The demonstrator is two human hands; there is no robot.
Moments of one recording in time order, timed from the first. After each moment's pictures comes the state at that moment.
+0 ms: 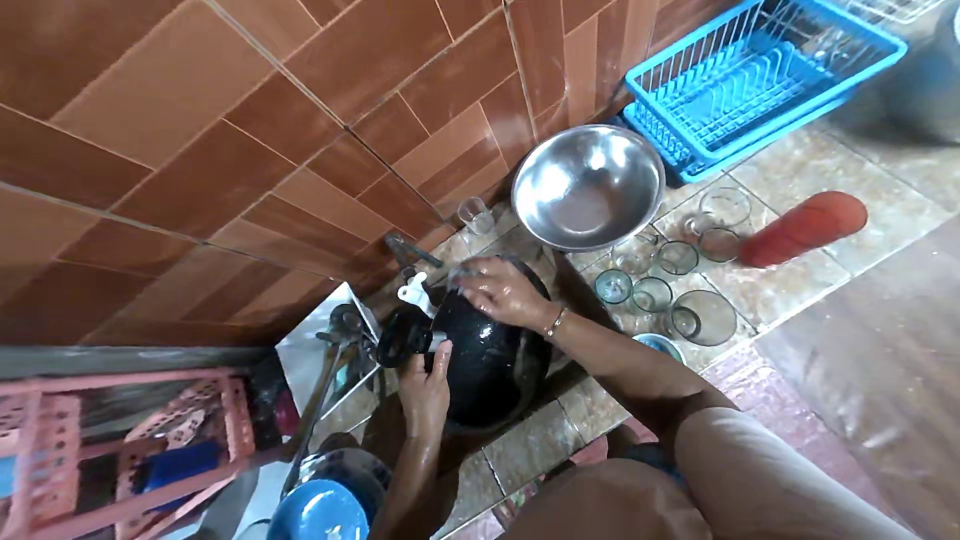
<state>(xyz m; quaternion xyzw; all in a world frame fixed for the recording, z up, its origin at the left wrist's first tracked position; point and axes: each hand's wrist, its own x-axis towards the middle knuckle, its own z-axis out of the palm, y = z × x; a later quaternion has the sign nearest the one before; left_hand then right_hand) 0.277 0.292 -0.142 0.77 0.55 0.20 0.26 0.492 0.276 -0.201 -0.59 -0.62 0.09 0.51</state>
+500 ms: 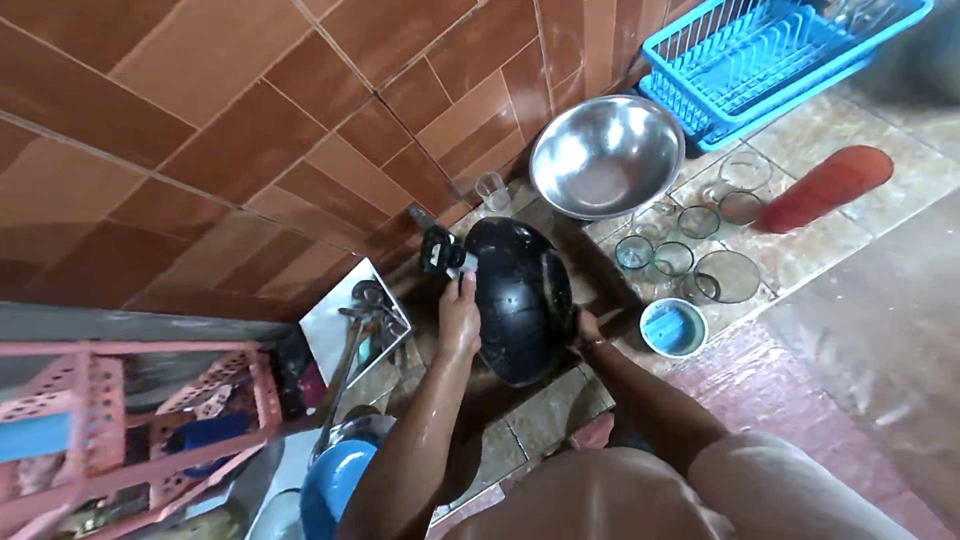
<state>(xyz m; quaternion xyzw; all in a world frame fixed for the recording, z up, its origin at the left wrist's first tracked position) 0.309 0.313 -0.123 0.66 0.53 0.18 0.50 0.410 0.190 -0.349 -0.53 0.25 0.46 0.66</state>
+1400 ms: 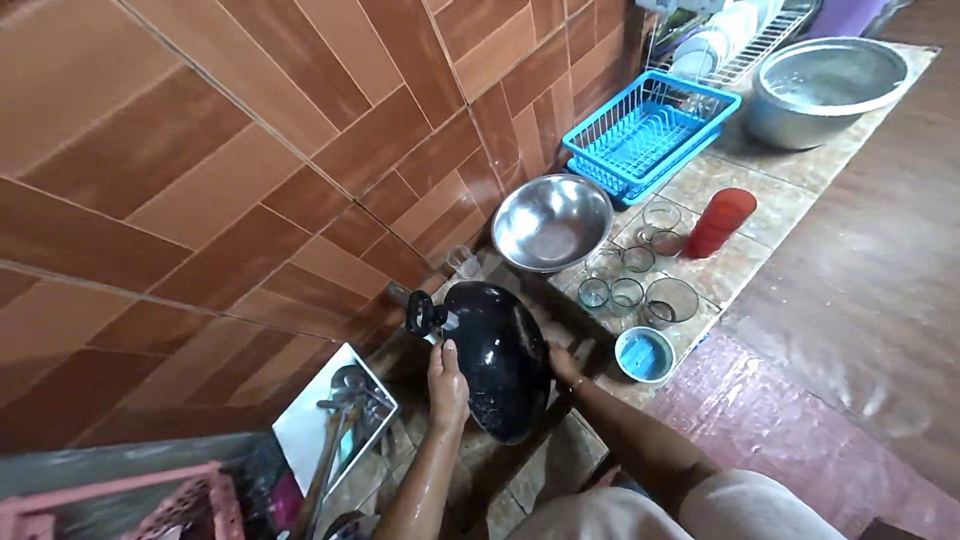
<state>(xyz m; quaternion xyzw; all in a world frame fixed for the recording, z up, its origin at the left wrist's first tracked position) 0.300 0.311 -0.134 0.71 0.43 0.25 0.51 0.420 0.193 -0.309 -0.70 0.03 0.44 0.56</state>
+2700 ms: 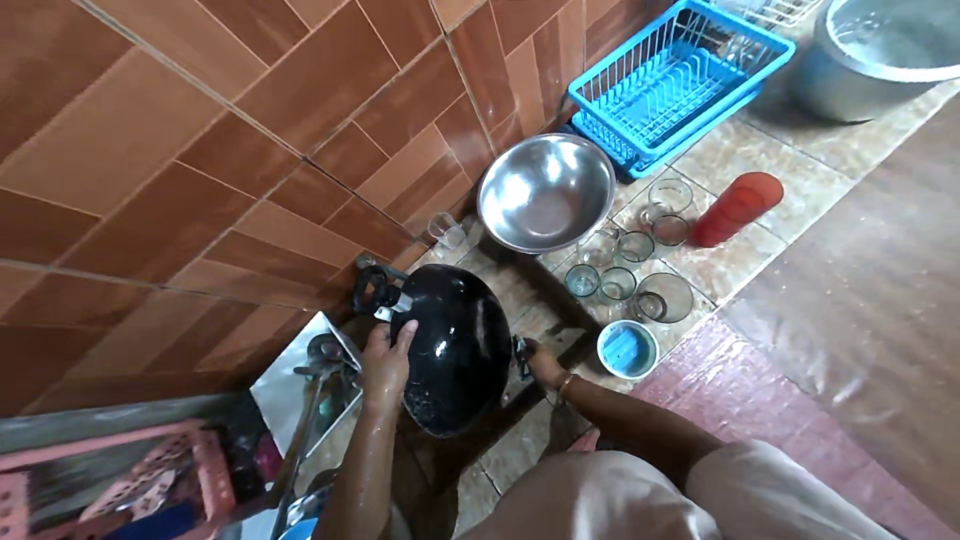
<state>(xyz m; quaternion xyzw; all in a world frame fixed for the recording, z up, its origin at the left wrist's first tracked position) 0.300 0.357 -0.120 0.79 0.50 0.14 0.33 0.426 0.169 -0.301 -0.69 -0.12 0.54 0.47</state>
